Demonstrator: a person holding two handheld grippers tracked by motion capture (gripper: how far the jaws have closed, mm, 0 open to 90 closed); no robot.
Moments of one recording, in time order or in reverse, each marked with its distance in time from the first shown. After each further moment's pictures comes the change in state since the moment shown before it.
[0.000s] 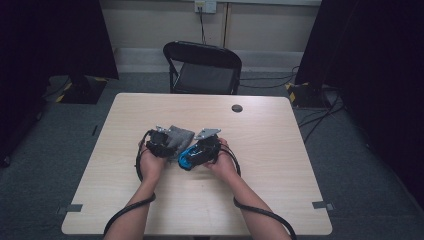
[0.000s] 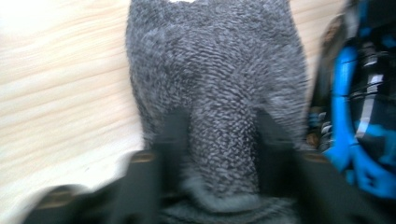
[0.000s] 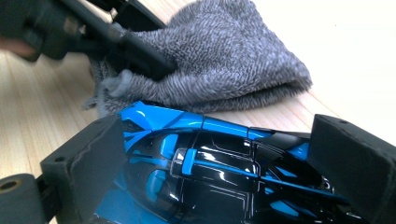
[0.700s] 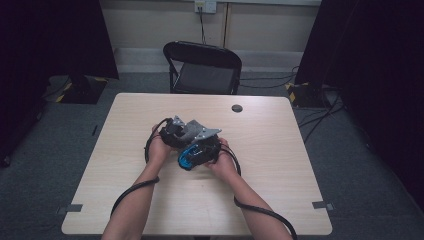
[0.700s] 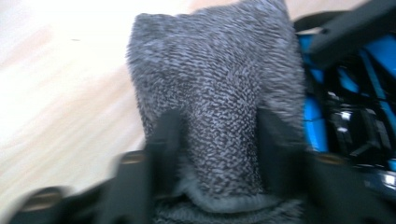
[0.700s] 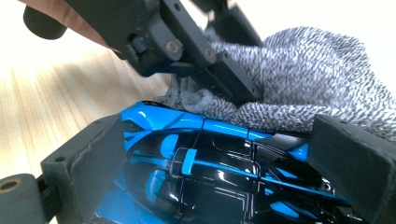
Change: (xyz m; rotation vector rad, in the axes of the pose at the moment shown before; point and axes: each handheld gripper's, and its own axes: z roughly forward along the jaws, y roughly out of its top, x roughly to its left) left arm -0.002 0.036 0.032 -0.055 -0.081 0.223; right arm -0.001 -0.001 0.000 -0.007 0.007 -0.005
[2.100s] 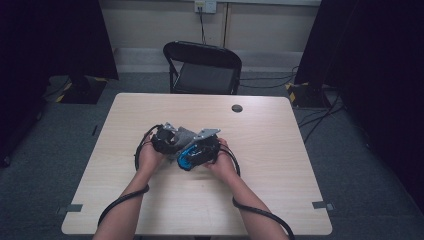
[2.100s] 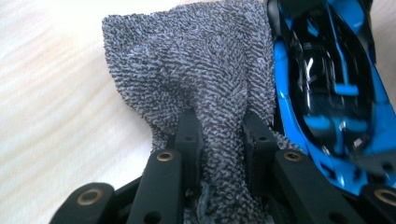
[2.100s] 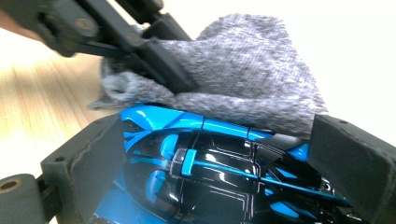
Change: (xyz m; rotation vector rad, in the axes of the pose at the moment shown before) left arm -0.006 -0.028 -0.031 0.096 -0.082 -0.044; right arm 0.003 0.001 0.000 0.009 -0.002 0.001
